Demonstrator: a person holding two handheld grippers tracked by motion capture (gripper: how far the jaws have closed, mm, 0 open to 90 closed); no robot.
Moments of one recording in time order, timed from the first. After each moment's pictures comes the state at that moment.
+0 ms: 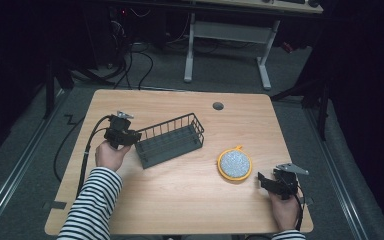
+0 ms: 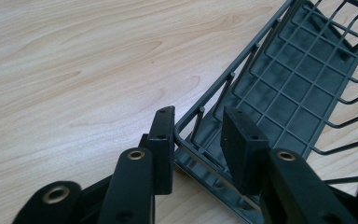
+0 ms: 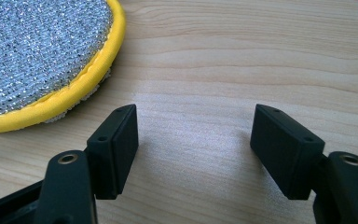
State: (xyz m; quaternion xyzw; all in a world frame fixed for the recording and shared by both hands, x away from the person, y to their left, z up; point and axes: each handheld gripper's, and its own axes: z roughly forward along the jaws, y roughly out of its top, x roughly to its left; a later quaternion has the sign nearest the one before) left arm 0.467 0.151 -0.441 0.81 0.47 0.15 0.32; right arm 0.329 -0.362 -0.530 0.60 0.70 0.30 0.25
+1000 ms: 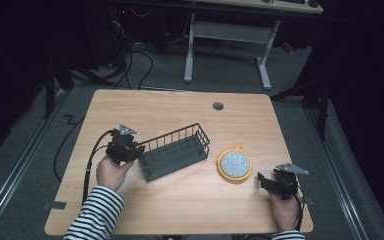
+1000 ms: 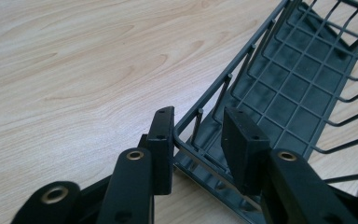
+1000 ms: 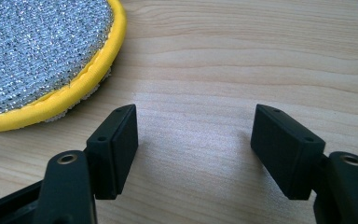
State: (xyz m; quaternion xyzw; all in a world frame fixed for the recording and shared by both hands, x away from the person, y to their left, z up) left arm 0.416 0.137 -0.442 0.81 0.46 0.17 0.33; right arm 0.329 -0.362 -0.530 0.60 0.70 0.30 0.25
